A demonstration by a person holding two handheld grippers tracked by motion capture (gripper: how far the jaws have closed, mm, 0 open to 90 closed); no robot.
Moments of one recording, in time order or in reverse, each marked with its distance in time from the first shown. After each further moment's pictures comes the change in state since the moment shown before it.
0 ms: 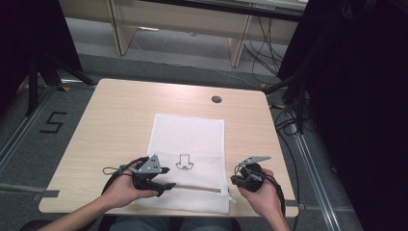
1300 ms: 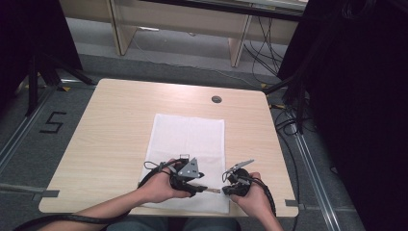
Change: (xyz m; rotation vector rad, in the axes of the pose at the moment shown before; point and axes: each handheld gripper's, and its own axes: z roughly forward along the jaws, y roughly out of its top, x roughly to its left) left arm -0.041 0.062 0.068 0.025 -0.130 0.186; right arm 0.017 -0.005 0.032 0.158 0.069 -0.063
